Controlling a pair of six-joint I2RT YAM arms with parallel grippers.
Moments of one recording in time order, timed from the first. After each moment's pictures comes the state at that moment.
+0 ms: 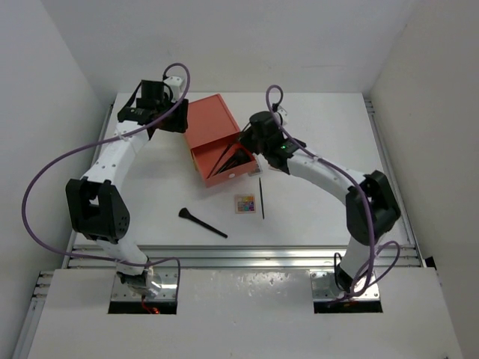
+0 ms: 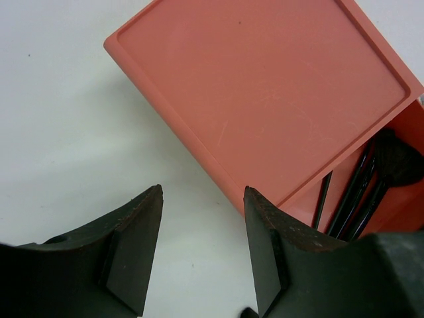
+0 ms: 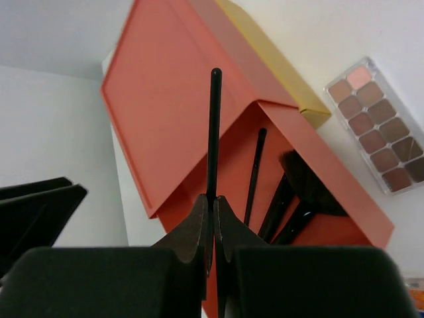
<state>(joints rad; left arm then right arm) -0.14 1.69 1.58 -0.55 0.10 0.05 0.63 1.74 1.32 -0.09 0.28 1.09</state>
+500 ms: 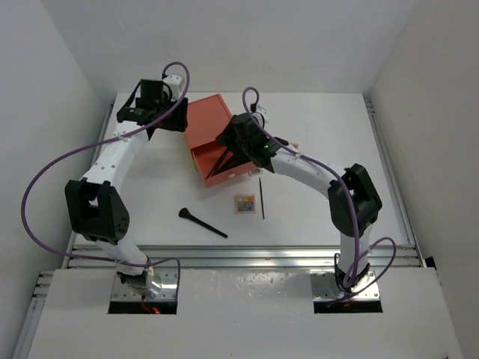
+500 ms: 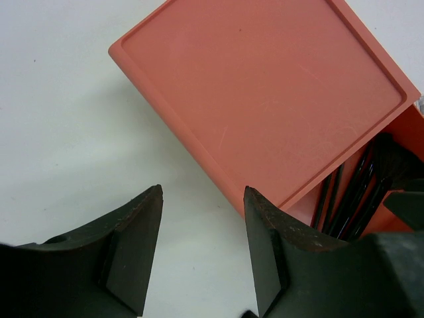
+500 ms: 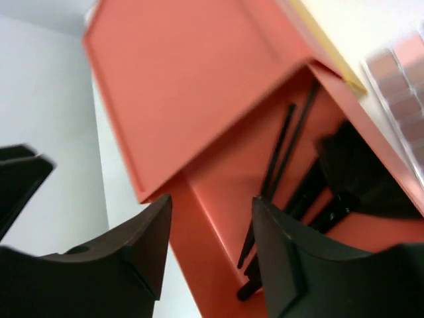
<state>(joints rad) -0.14 1.67 1.58 -0.54 0.10 0.05 0.70 1.91 1.44 -0.11 0.26 1.06</state>
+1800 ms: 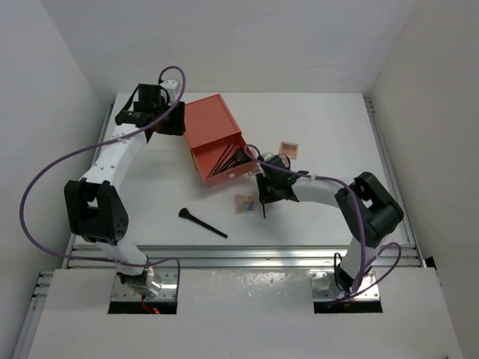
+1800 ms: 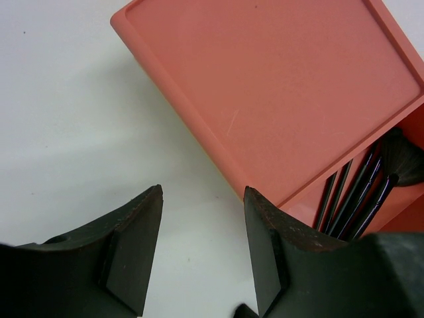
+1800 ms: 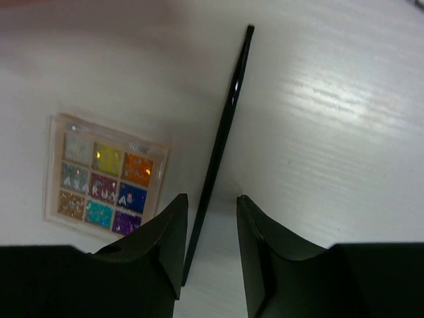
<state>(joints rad) -0.11 1.67 1.53 -0.53 0.11 0.01 0.62 1.74 0.86 -0.12 0.06 0.34</state>
